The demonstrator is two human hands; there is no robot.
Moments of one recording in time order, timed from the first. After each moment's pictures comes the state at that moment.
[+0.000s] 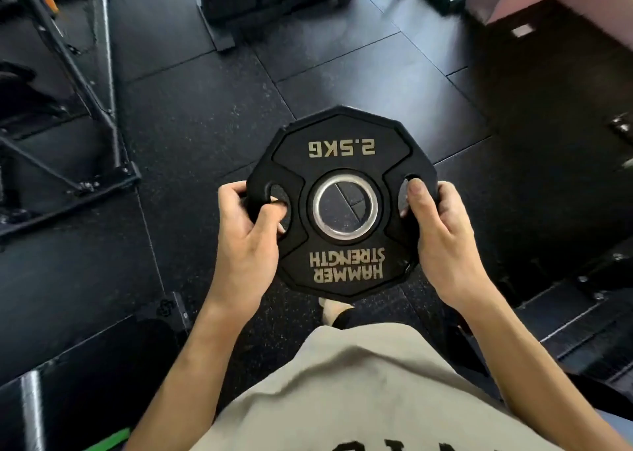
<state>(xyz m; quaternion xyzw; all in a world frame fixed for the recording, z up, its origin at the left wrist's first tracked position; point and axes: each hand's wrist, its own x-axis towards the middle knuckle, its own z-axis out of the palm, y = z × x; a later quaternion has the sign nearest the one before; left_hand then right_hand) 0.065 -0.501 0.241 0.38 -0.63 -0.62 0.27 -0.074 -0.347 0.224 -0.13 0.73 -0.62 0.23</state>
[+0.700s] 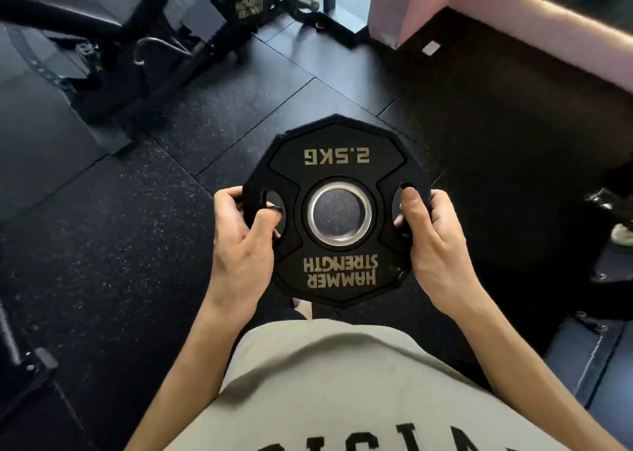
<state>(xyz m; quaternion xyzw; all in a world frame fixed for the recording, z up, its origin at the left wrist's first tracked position) -0.405 -0.772 0.228 0.28 -0.68 -0.67 0.15 -0.479 -0.579 0.217 0.01 0.76 -0.63 0.13</state>
